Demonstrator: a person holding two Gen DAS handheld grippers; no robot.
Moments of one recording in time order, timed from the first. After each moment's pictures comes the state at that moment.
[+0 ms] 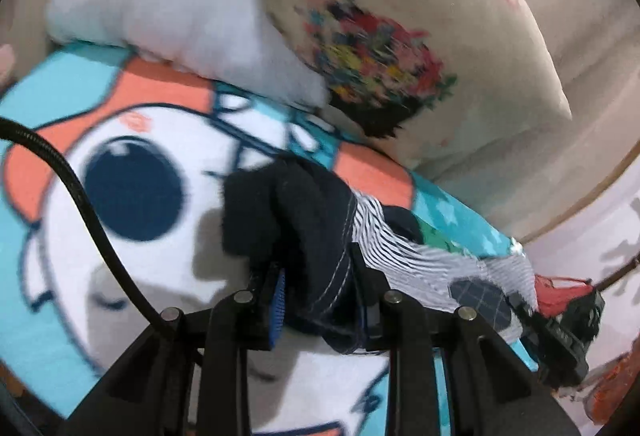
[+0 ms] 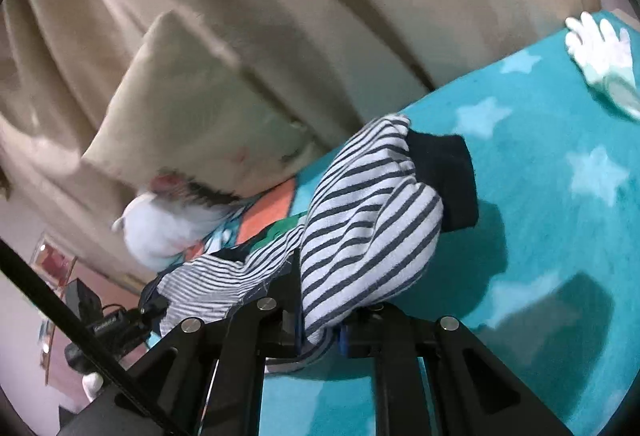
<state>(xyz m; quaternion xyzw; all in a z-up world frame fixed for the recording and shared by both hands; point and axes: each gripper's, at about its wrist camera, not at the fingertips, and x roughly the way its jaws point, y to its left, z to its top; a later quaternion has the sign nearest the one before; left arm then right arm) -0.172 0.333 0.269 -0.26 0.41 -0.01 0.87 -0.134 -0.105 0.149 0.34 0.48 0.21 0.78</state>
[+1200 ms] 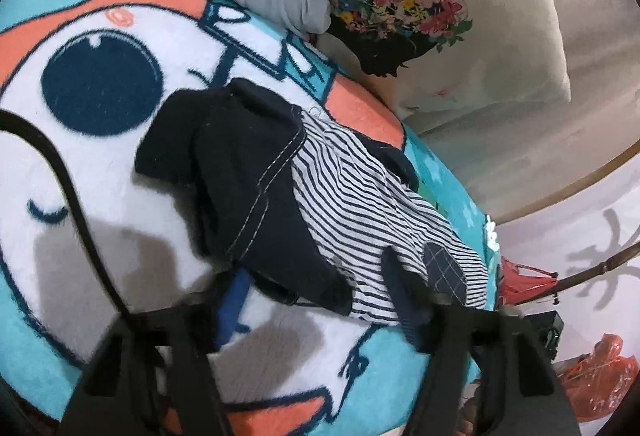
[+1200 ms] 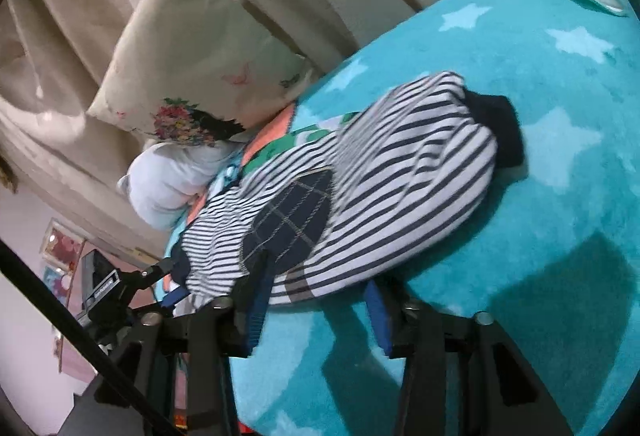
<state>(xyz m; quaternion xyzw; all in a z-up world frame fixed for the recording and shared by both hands) -0.127 0.291 0.153 -0.32 0.46 -0.11 0.82 -0.191 -0.109 0.112 0.36 0.50 0.23 0.75</state>
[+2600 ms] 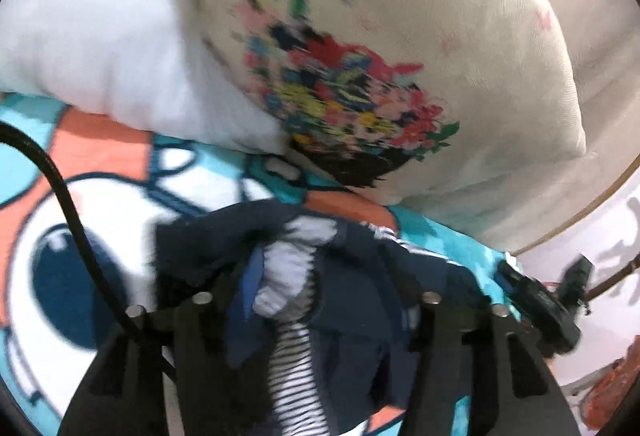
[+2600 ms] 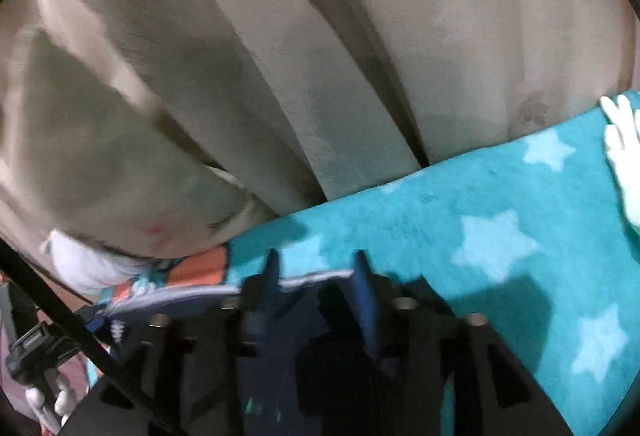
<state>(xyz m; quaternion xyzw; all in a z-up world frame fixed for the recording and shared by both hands) -0.045 0.305 0.246 -0.22 0.46 -0.03 0.86 -0.038 -0.123 0.146 0.26 0.45 0.15 0.84</state>
